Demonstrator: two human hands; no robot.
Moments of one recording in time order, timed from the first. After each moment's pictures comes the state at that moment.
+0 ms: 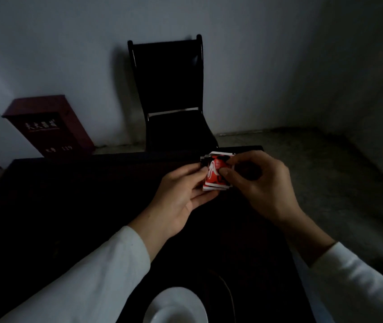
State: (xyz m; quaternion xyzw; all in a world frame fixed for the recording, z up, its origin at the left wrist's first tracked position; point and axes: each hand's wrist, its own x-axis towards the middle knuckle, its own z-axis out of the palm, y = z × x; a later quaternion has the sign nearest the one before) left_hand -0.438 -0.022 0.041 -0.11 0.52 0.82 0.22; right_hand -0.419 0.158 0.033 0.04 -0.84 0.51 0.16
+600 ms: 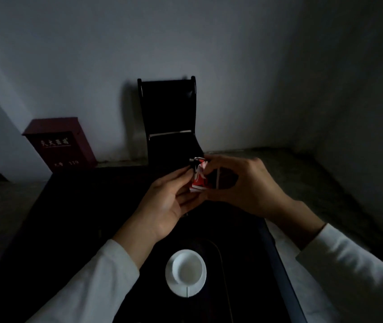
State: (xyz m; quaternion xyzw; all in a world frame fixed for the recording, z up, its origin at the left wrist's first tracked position) left_hand -0.295 -0.095 0.197 -0.01 0.49 0.84 0.23; right_hand -0.278 0.099 0.233 0.23 -0.90 0.33 0.14
